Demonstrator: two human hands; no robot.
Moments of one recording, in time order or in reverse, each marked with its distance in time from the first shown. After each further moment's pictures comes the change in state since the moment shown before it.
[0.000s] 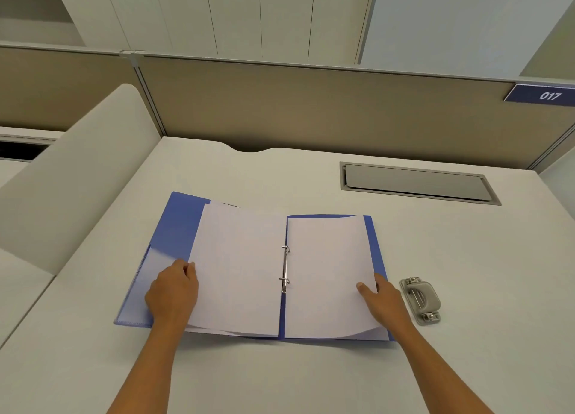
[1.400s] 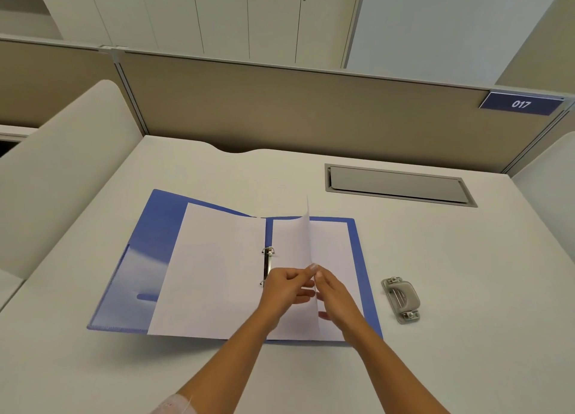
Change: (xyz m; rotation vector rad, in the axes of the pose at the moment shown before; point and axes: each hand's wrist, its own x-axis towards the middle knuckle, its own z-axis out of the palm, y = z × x) left_hand -0.091 0.161 0.052 -0.989 -0.841 -0.103; right_hand -0.042 -0.054 0.031 0.389 -0.198 -0.086
